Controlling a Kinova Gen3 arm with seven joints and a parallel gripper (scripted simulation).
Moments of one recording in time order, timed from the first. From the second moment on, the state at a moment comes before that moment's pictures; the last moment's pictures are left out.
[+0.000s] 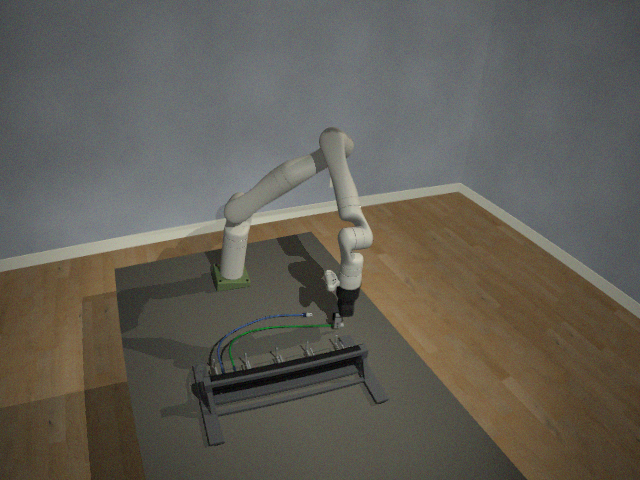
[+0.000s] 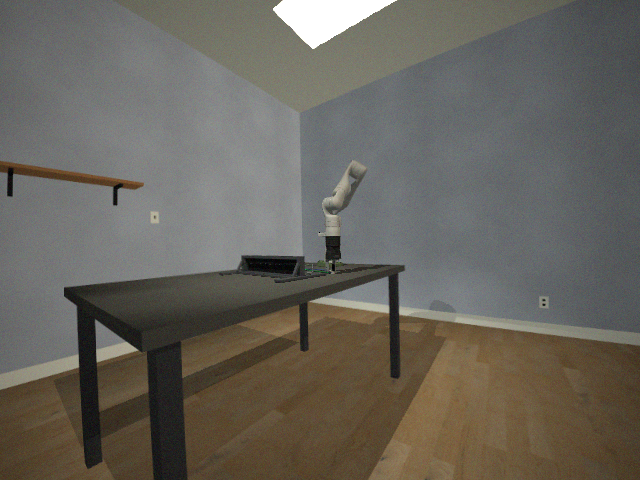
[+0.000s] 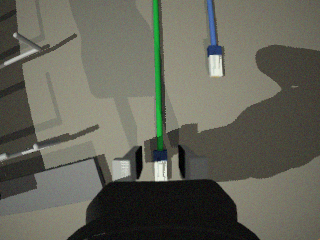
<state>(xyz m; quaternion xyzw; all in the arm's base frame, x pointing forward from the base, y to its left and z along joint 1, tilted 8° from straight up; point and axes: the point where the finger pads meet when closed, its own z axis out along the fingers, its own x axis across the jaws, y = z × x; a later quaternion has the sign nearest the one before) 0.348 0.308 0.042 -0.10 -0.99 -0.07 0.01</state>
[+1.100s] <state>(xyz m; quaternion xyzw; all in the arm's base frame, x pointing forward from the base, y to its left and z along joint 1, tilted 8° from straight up) 0.348 0.310 0.036 -0.10 -0.99 -0.07 0.01</state>
